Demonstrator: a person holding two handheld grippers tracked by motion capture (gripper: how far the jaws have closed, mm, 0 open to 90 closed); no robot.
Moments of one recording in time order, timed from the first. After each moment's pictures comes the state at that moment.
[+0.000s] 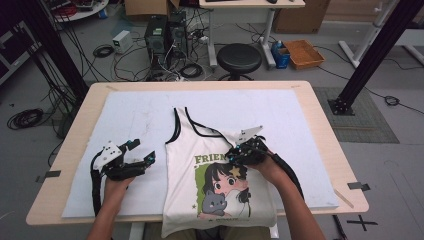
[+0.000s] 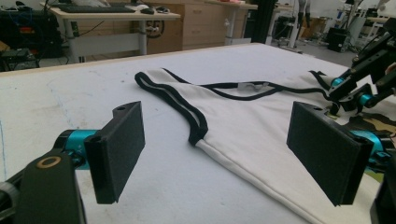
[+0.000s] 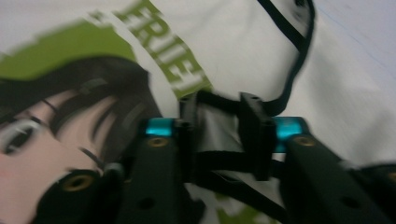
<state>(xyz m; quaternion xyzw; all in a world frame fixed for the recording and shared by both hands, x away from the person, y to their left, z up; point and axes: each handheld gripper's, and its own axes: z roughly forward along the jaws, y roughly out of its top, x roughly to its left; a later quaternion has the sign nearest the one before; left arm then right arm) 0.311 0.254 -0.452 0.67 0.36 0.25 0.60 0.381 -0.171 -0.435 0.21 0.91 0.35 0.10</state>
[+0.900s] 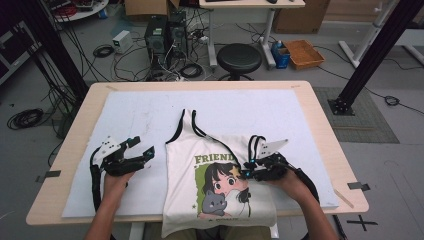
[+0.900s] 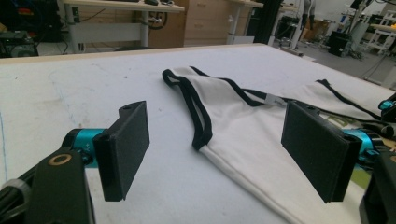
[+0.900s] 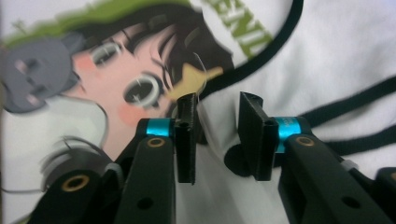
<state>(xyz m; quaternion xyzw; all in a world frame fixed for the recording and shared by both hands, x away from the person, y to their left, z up) 0.320 0.255 -0.444 0.67 0.39 0.23 0.59 0.340 -0.226 -0.442 0.21 0.90 0.39 0.04</state>
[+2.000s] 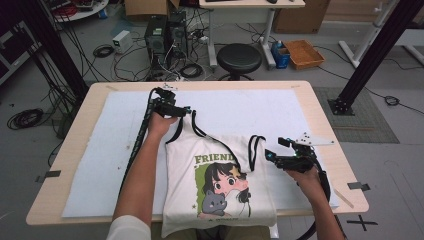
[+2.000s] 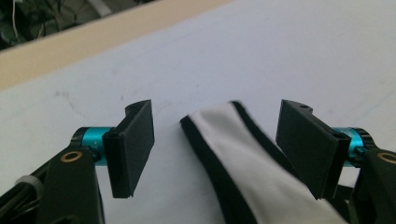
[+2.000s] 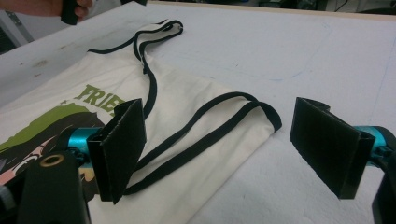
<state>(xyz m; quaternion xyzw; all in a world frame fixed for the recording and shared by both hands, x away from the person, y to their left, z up) 0.508 0.145 -0.404 0.78 0.45 0.19 0.38 0.342 -0.298 -0.431 0.38 0.74 0.53 0.16</state>
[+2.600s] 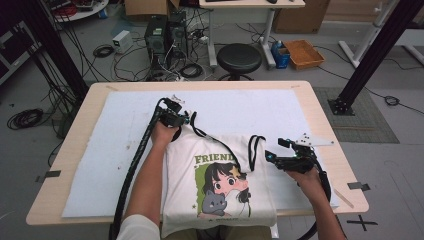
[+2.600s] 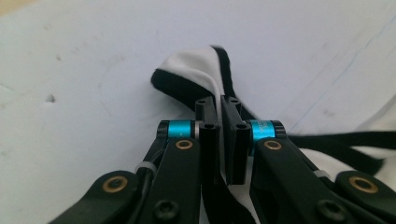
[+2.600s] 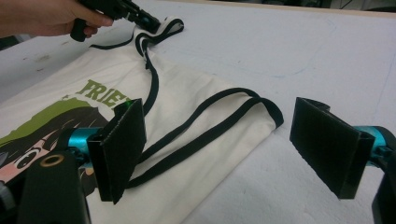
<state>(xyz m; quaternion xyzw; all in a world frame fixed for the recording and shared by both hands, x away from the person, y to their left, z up) 0.498 0.139 -0.432 0.82 0.40 0.15 0.38 0.341 -0.299 -0.433 0.37 0.75 0.53 0.15</state>
